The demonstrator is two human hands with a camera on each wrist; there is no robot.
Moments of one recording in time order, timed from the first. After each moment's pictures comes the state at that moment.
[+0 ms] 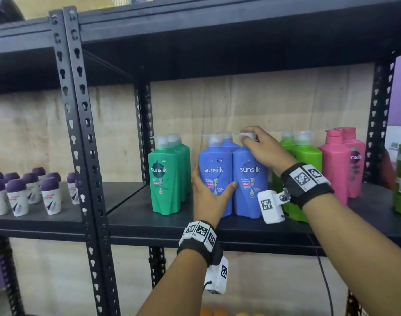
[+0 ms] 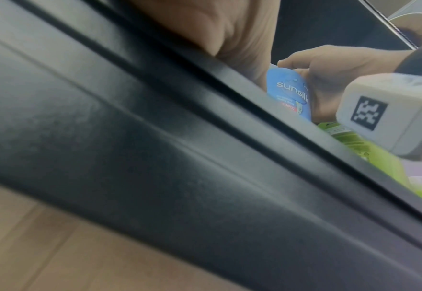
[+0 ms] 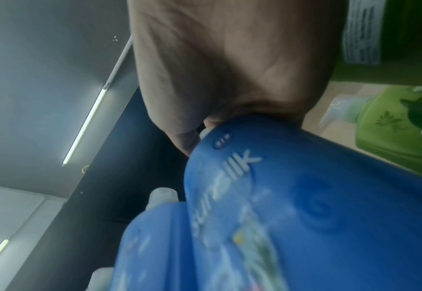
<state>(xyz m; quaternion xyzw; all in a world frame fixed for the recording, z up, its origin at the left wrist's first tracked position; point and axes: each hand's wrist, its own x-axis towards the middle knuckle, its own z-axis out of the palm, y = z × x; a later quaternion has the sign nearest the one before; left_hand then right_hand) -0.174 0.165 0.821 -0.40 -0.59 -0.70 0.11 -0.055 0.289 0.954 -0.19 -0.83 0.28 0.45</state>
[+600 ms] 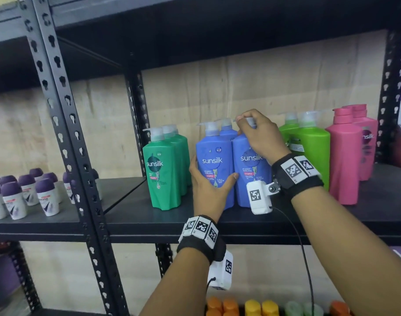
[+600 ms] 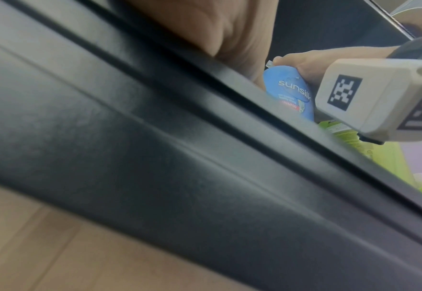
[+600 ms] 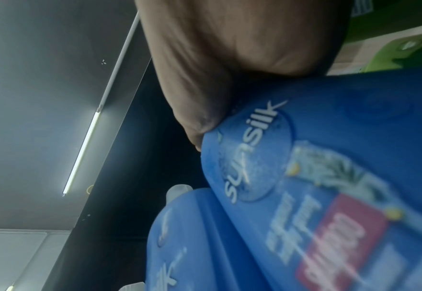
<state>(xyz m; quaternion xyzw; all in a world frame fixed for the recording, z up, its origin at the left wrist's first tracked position) -0.173 0.162 0.821 -0.40 -0.59 -0.69 0.10 -0.078 0.293 0.943 -0.20 -0.78 0.24 0.54</state>
